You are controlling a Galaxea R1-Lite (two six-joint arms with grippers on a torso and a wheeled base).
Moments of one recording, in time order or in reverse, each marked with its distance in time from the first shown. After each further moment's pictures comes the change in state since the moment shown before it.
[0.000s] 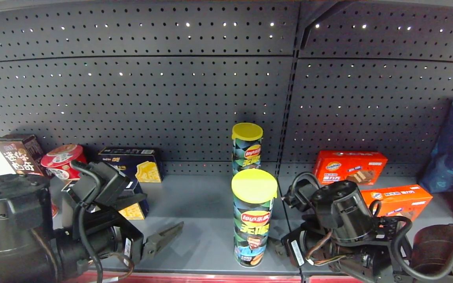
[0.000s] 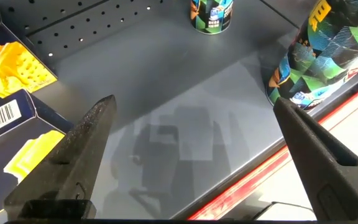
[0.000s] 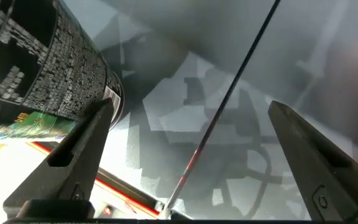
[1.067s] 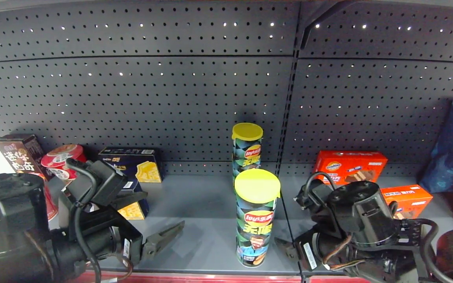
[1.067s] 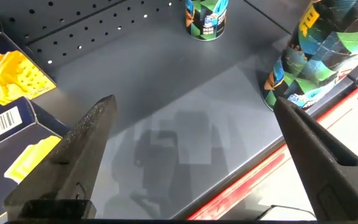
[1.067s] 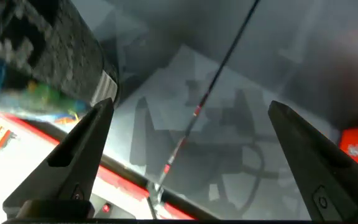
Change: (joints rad) left arm -0.014 -0.017 -0.003 0.000 0.001 -0.001; right arm -0.007 -0.068 0.043 0.022 -0.007 0.000
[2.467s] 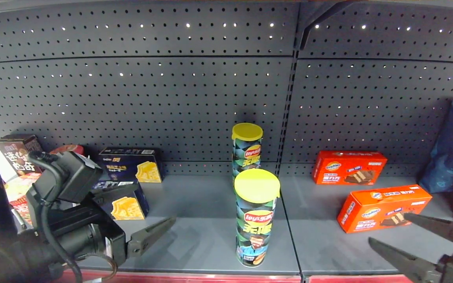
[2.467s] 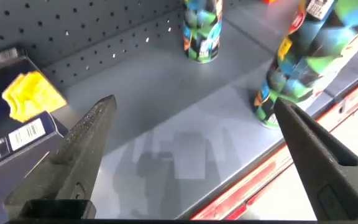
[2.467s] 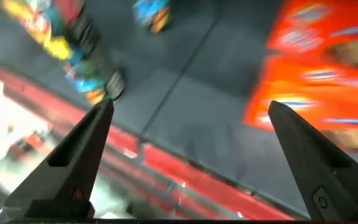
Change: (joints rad) left arm 0.012 -0.086 0.002 0.001 -0.027 -0.006; right arm -0.098 -0.659 0.304 0.021 0.114 -0.021
